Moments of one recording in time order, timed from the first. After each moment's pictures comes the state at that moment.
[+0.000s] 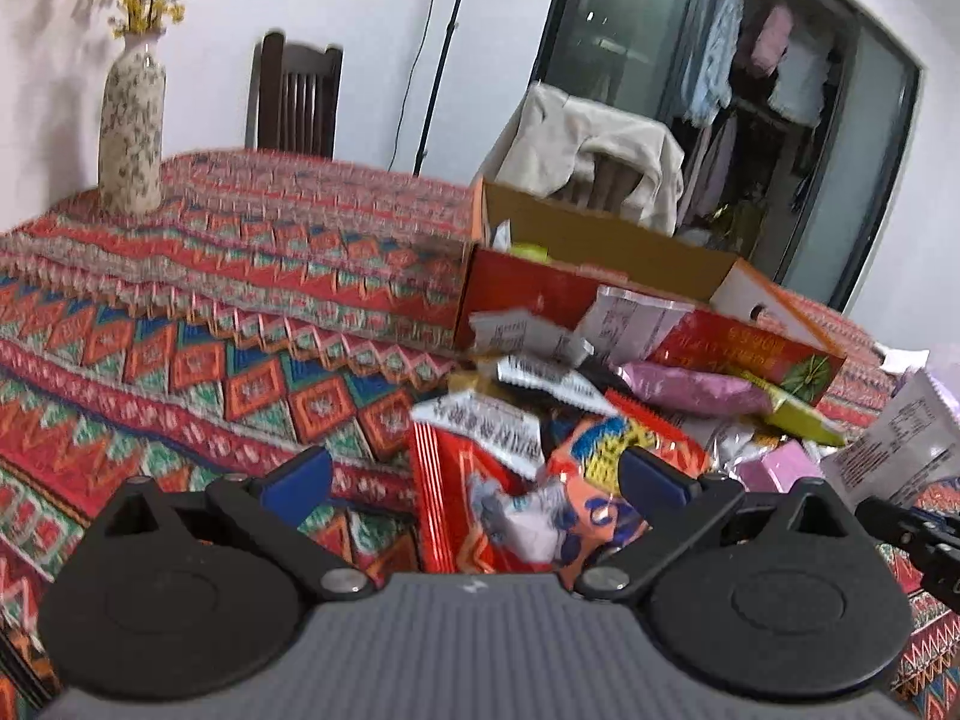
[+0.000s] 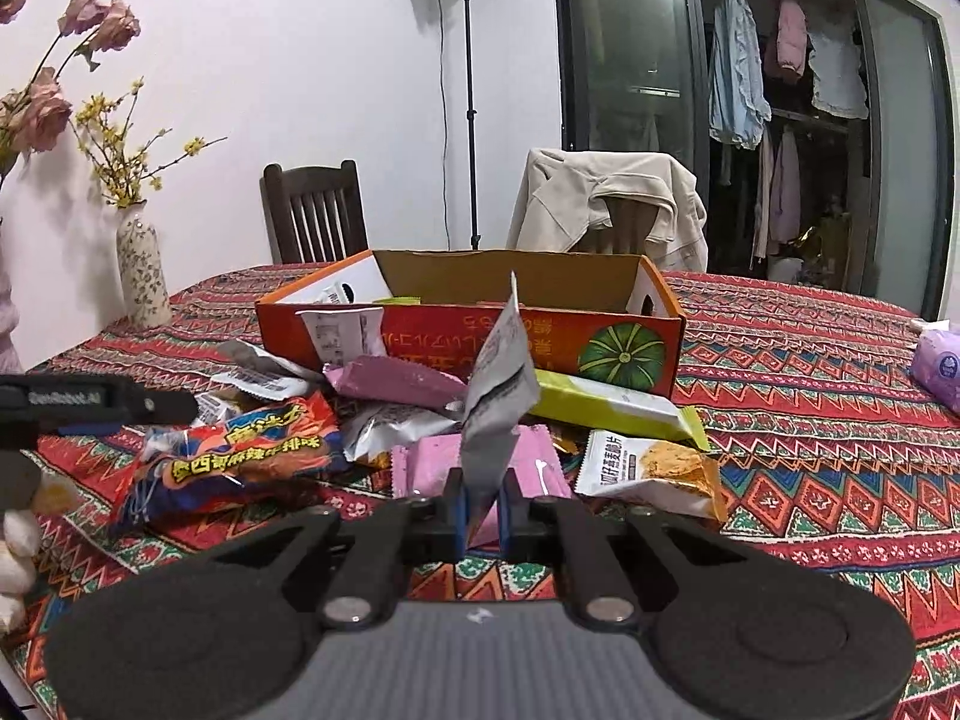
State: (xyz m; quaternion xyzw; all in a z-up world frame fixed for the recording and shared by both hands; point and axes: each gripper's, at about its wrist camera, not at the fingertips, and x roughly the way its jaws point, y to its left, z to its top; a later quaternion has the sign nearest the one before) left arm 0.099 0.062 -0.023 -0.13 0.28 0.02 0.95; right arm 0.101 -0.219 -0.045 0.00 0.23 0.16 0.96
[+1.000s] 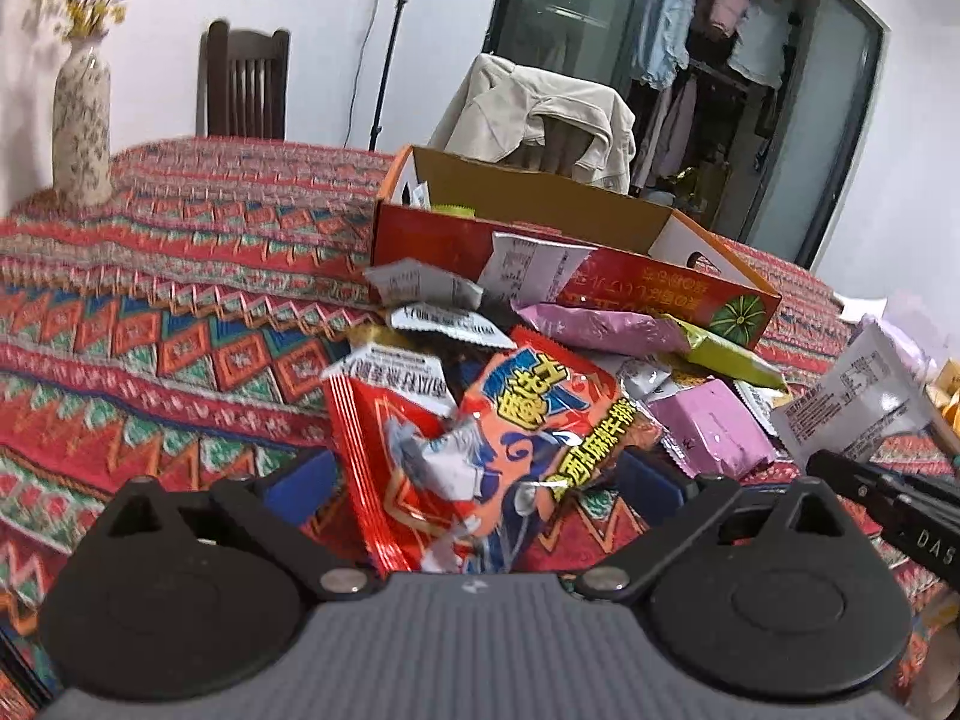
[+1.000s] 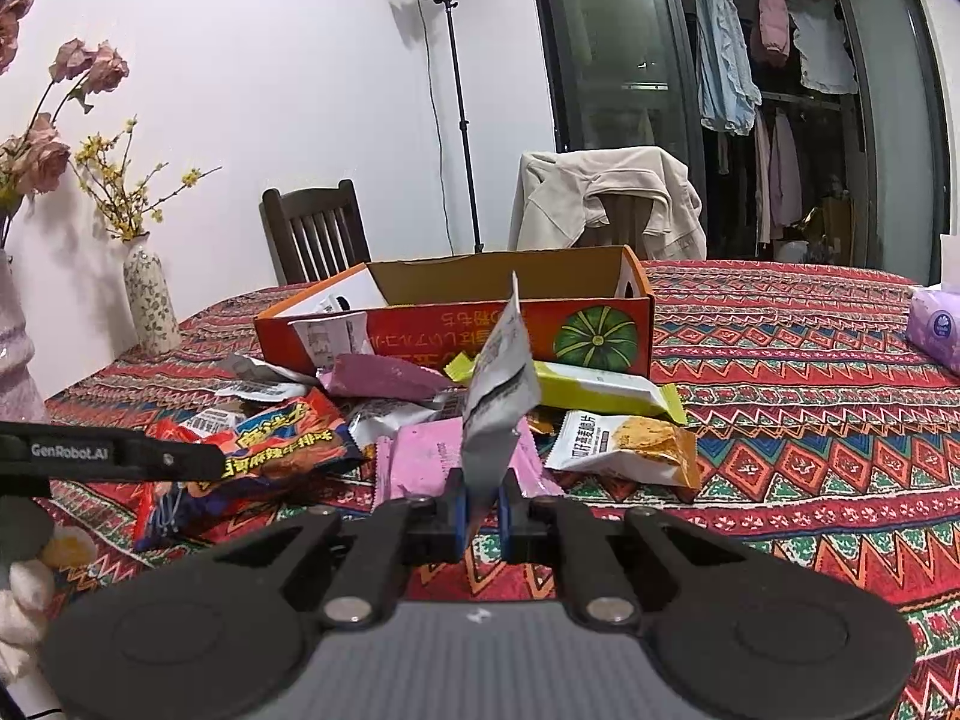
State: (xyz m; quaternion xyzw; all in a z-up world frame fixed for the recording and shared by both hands) left arm 0.083 0.022 -0.020 -0.09 0.30 -0.02 0.95; right arm 0.089 -0.249 -0.052 0.04 0.22 0.17 0.96
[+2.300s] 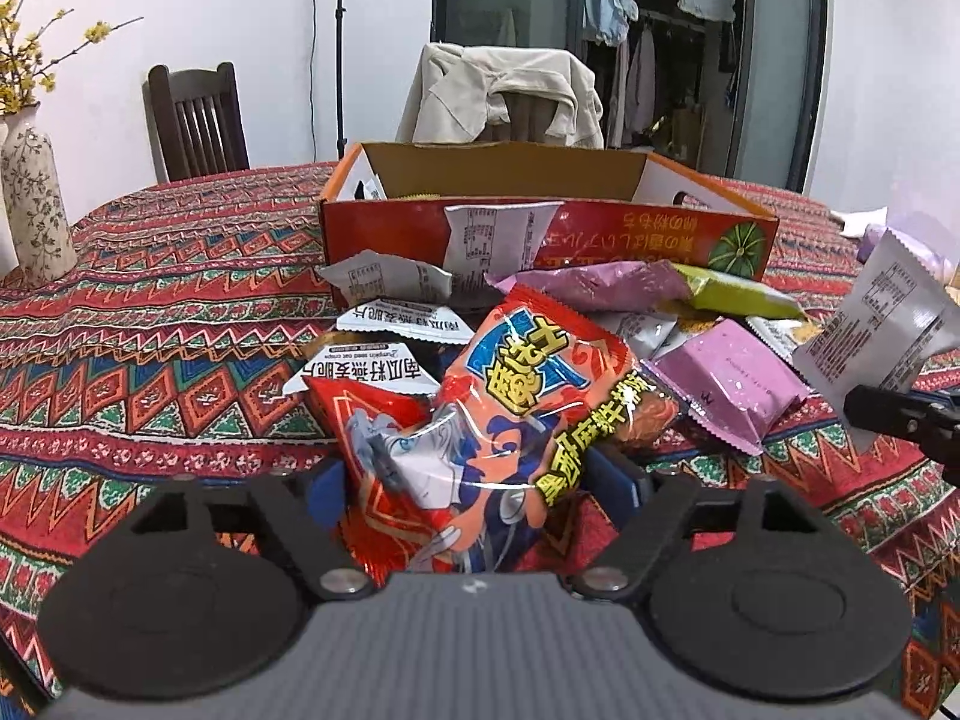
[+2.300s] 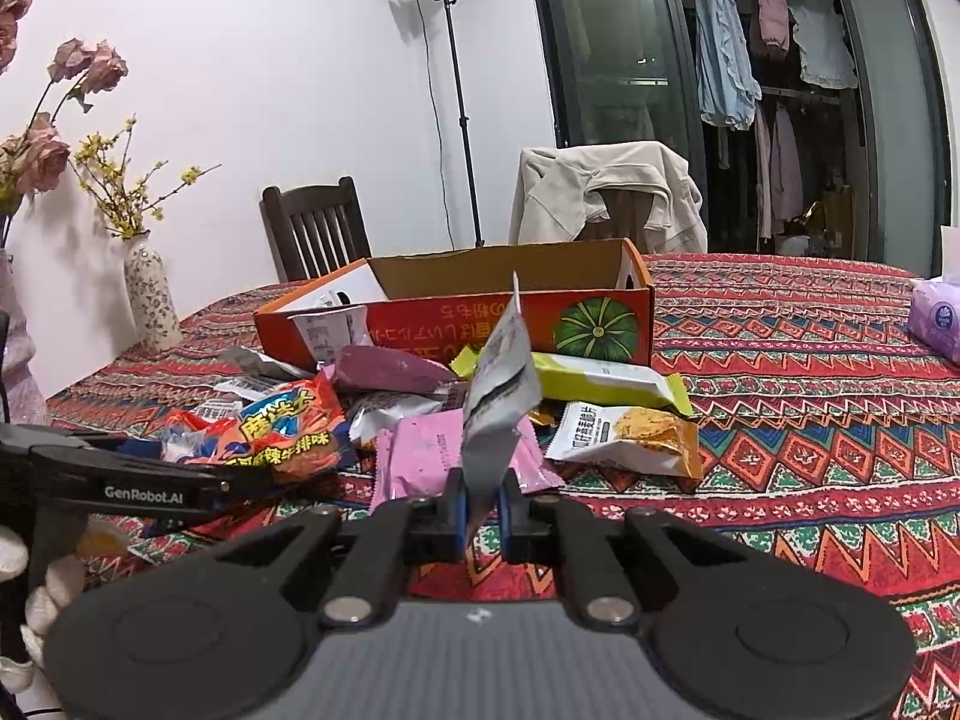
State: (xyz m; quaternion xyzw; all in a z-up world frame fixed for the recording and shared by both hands) left arm 0.100 0.002 -0.037 -0.01 0.30 -0.03 0.95; right arm 0.088 -0.249 -0.056 0.04 0.23 0.18 0.96
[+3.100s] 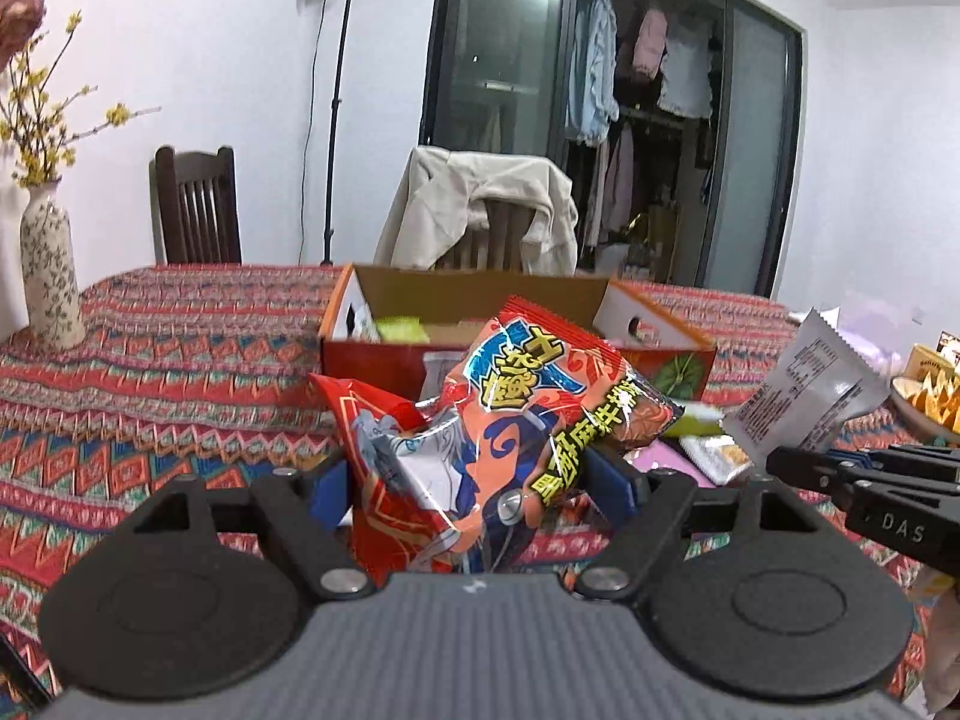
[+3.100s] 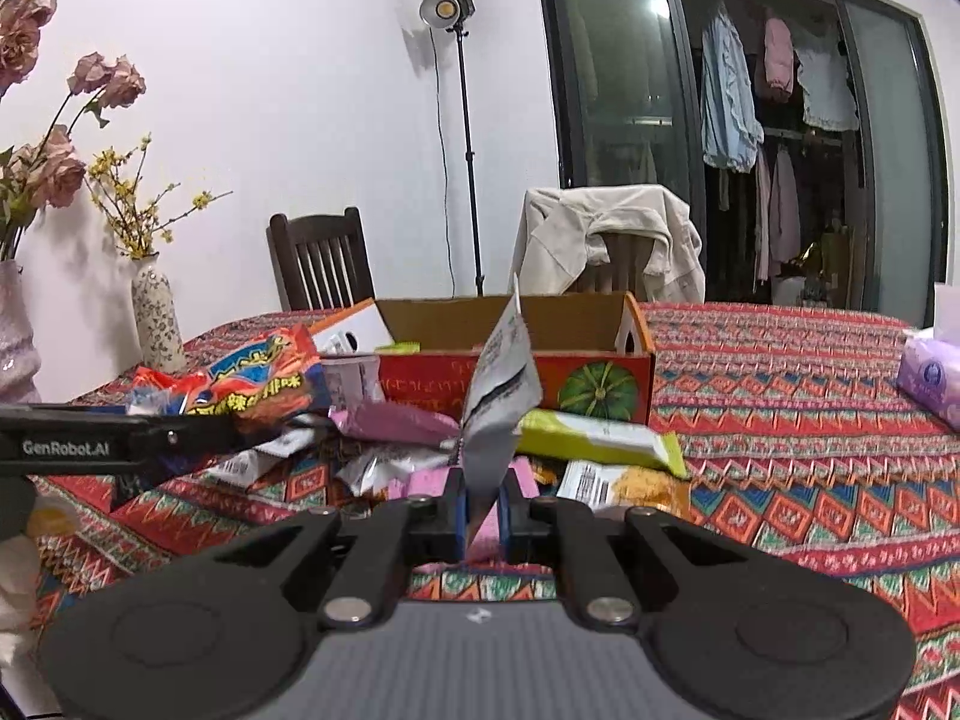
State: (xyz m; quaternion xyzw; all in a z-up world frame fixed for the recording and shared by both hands) left arm 0.068 0.000 0.016 -0.03 0.20 -0.05 0.98; right arm 0.078 -0.245 -0.029 0.02 0.19 0.17 0.97
